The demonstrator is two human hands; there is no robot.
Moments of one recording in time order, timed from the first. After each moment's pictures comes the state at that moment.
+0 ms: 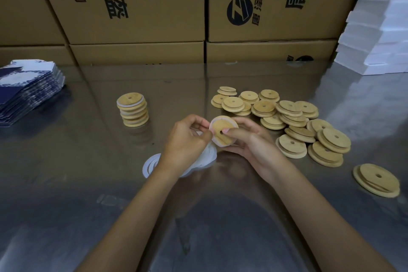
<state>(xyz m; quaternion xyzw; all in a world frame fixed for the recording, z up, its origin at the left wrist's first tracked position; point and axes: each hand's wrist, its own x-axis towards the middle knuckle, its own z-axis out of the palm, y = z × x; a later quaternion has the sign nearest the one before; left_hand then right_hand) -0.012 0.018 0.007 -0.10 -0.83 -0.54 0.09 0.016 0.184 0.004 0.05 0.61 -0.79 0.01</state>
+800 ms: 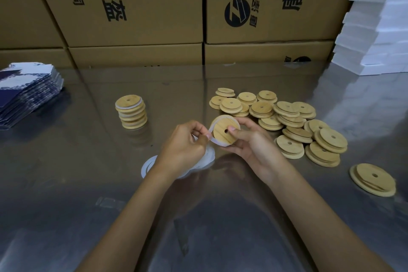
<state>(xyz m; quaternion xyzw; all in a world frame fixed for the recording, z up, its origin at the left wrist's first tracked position) -0.006 0.013 0.010 -0.12 -0.86 -0.49 0.05 0.019 0.185 0.009 0.07 0.57 -0.82 0.01</state>
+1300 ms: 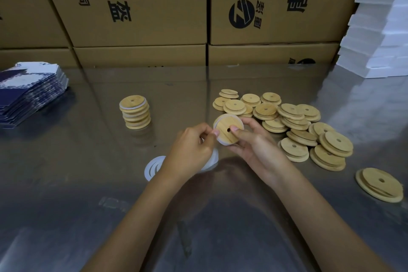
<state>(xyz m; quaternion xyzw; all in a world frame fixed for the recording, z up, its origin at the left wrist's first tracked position) 0.000 0.019 0.012 -0.16 -0.87 -0.45 0.08 0.020 0.182 0.011 0.05 0.54 -0.84 0.01</state>
